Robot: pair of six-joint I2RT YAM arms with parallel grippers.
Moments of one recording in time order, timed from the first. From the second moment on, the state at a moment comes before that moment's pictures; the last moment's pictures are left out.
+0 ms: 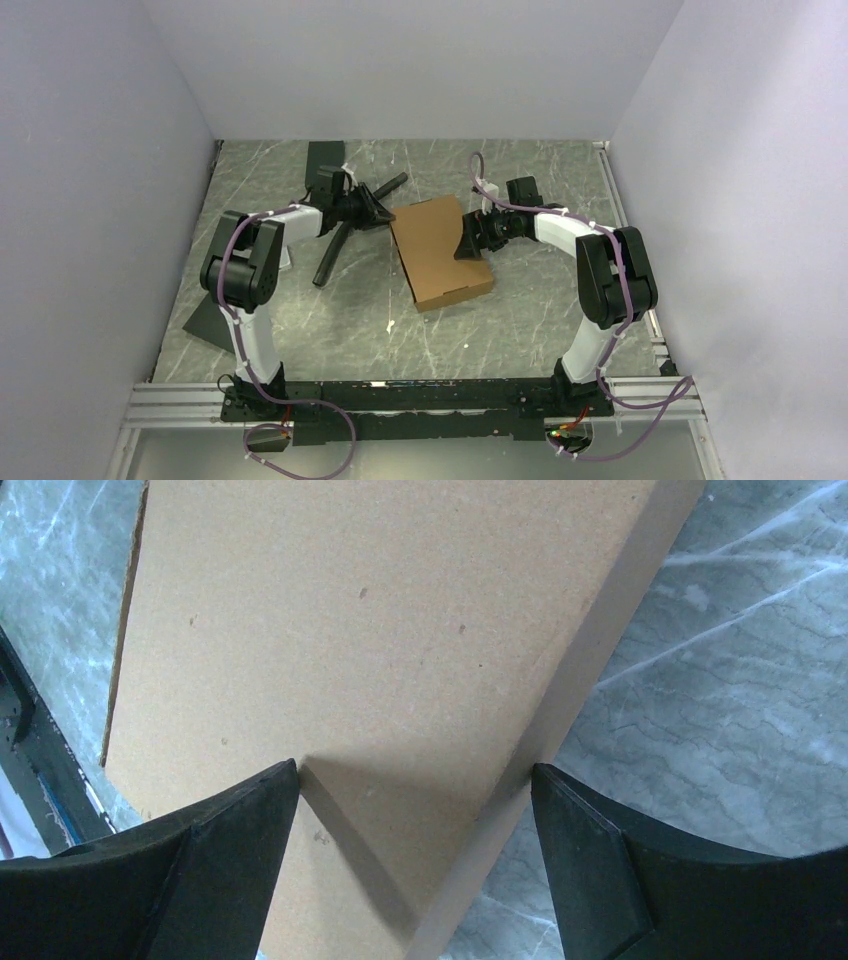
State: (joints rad) left arm -0.28 1.94 1.15 0.11 0.49 -0.83; right arm 0.23 1.78 1.05 -0.27 -0.71 -0.11
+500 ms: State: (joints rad) left arm -0.29 1.49 0.89 0.02 0.40 -0.73; right arm 0.22 1.69 1.07 -0.32 -0.71 -0.19
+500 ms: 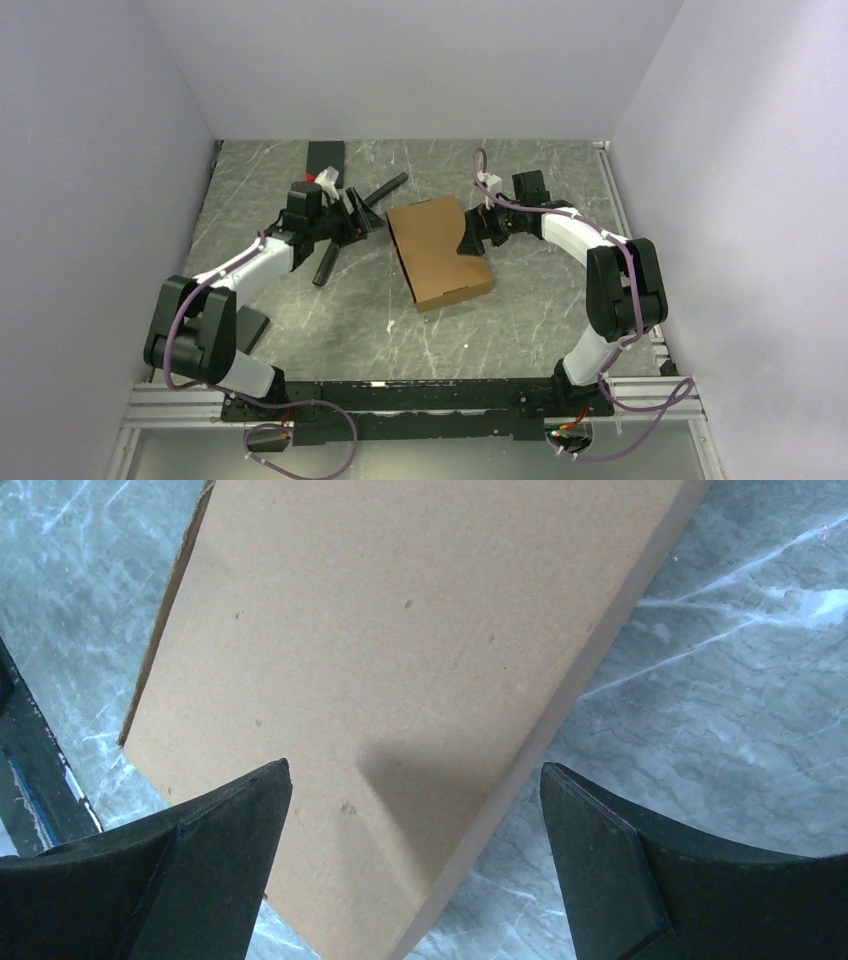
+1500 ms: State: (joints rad) left arm -0.43 1.63 0.95 0.03 0.42 -0.74; right arm 0.21 1.67 1.07 -0.39 -0.70 -0.30
